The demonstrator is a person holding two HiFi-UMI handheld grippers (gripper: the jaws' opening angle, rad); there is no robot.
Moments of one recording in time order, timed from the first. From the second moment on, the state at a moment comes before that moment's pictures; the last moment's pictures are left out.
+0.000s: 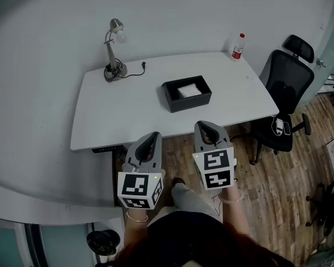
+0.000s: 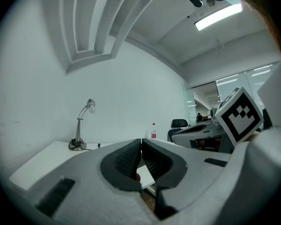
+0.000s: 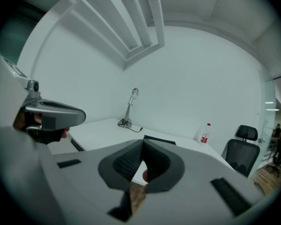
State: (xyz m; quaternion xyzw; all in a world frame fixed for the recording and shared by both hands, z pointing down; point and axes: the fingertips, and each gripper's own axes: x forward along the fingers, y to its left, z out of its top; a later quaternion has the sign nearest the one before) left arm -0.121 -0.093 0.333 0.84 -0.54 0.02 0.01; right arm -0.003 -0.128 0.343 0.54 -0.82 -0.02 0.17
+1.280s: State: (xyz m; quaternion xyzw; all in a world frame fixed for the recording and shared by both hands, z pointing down) left arm -0.040 -0.038 0.333 0.82 -0.57 0.01 0.01; right arm 0.076 -0.046 0.315 0.53 -0.84 -0.06 0.08
